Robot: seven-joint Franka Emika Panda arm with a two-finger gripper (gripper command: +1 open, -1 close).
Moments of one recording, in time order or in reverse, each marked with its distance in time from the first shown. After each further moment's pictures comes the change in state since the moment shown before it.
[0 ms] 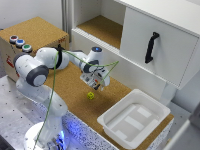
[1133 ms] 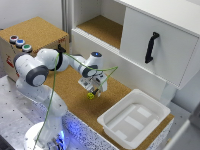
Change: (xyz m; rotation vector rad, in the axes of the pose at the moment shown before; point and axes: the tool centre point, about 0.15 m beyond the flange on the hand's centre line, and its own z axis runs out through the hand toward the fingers) arm -0.040 0.003 0.049 0.003 -0.052 -0.015
